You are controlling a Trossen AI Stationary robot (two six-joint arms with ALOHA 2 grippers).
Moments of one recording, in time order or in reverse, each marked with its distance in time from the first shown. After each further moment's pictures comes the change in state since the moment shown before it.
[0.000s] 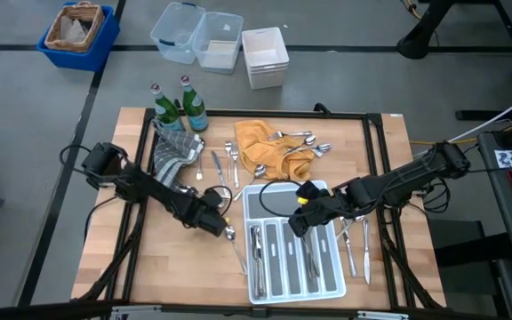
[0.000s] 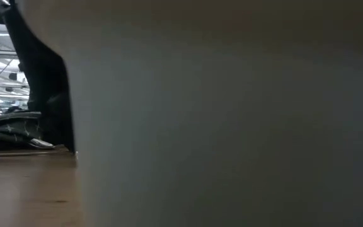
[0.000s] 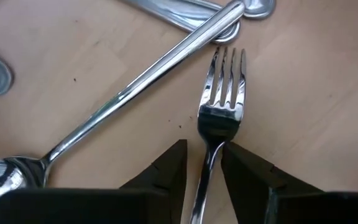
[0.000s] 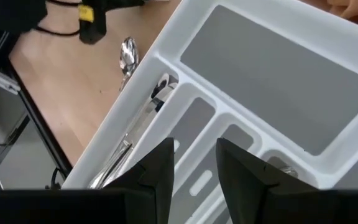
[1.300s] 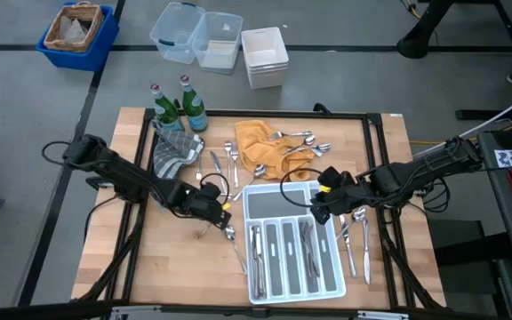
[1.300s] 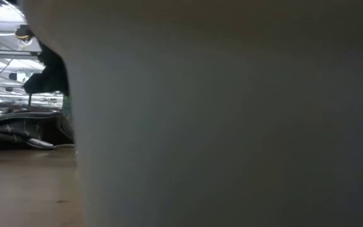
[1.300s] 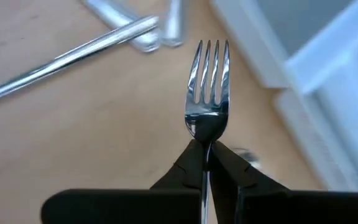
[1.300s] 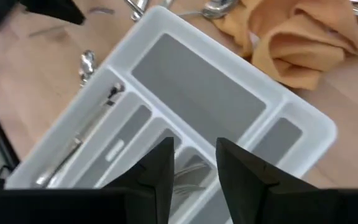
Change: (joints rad) left arm 0.035 -0.283 0.013 0.100 0.160 -0.193; right arm 0.000 -0.189 0.000 -0.280 0.122 -0.089
